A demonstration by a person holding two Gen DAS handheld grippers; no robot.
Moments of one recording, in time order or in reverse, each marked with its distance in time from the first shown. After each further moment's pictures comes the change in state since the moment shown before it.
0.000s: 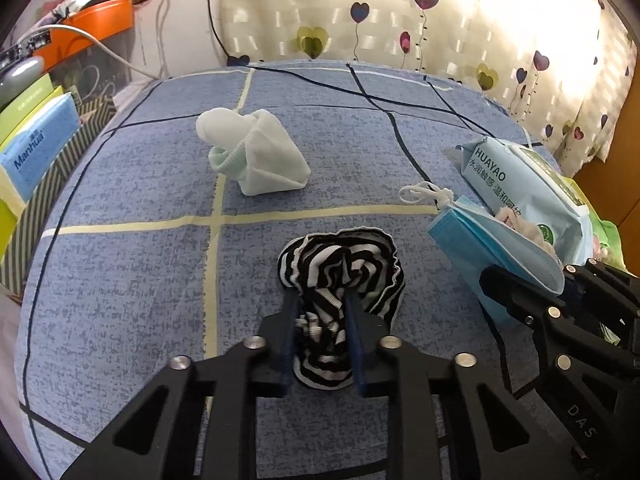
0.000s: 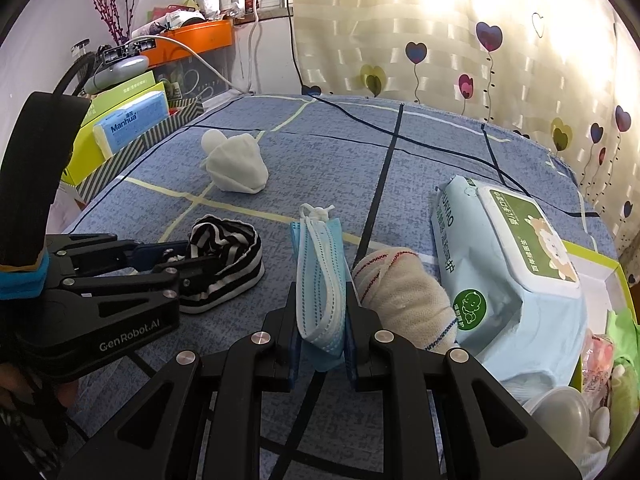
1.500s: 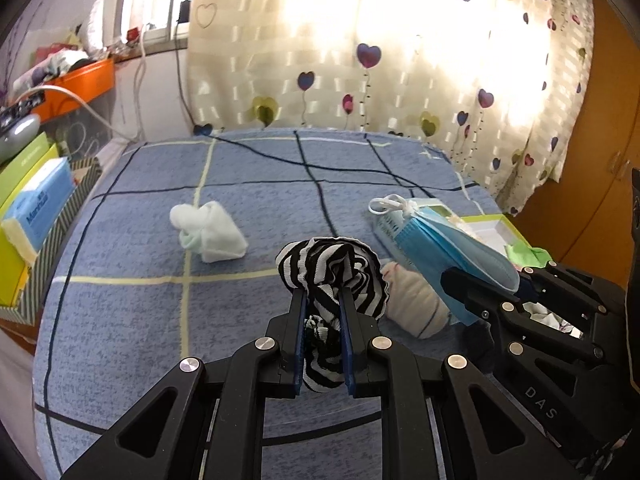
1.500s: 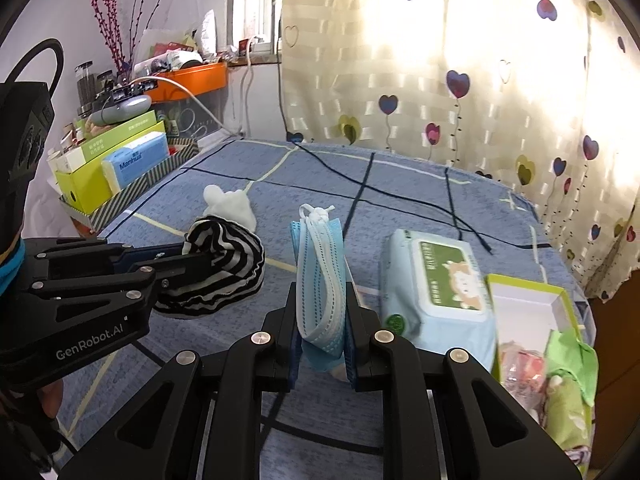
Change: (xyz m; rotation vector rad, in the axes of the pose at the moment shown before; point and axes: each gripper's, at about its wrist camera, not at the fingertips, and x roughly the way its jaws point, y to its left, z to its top) left arm -0.085 -0.045 0.012 0.043 -0.165 -0.117; right arm -0.075 -0.015 0.011 -0.007 -0.114 -0.075
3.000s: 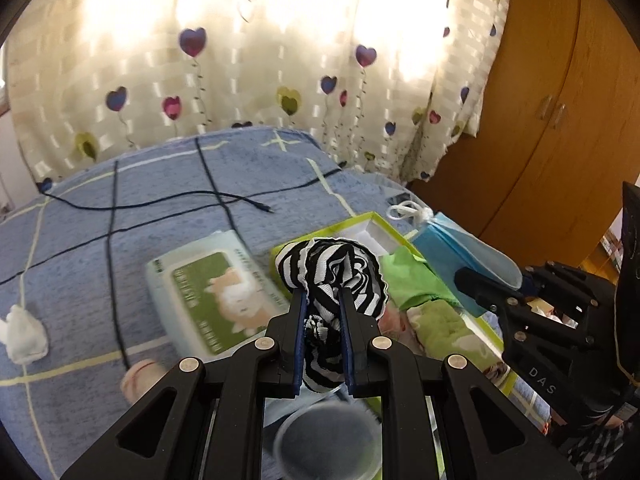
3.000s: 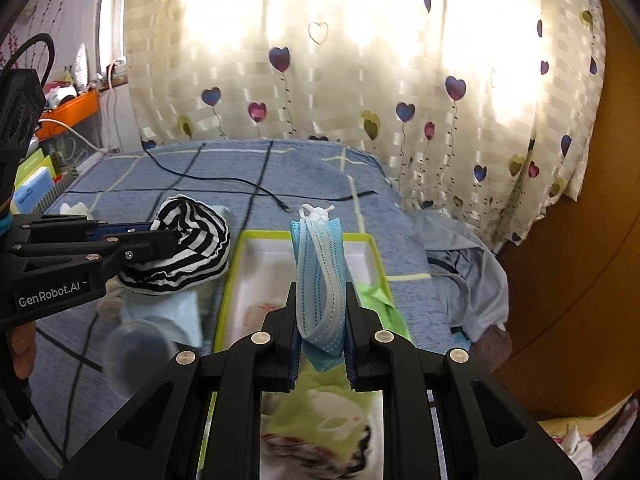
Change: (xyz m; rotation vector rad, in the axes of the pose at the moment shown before) left arm 0.080 -0.188 0.052 0.211 0.096 -0.276; right arm -0.049 -0.200 -0.036 0.169 0.068 -0.265
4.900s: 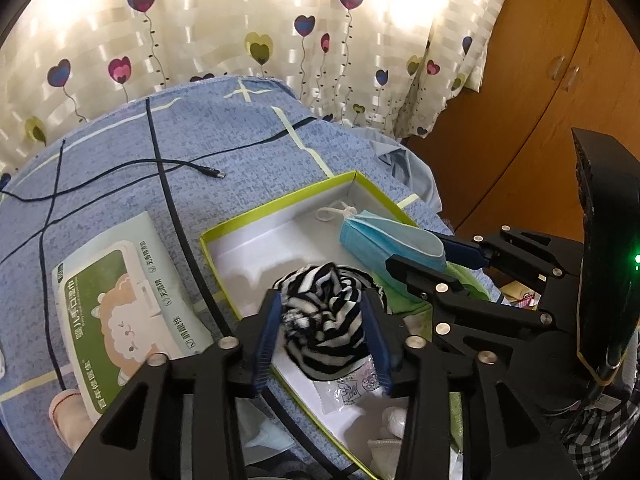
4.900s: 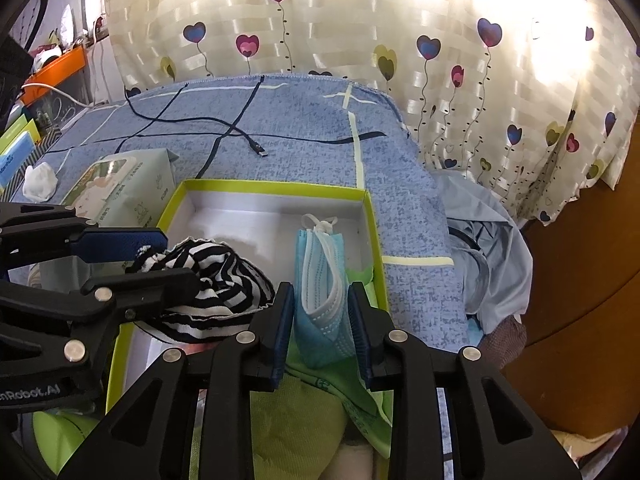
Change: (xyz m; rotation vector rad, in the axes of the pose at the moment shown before) left arm 0.081 -0.028 0.008 0.023 0.151 -0.011; right arm 0.088 -0.031 -0.003 -0.037 0.165 0.062
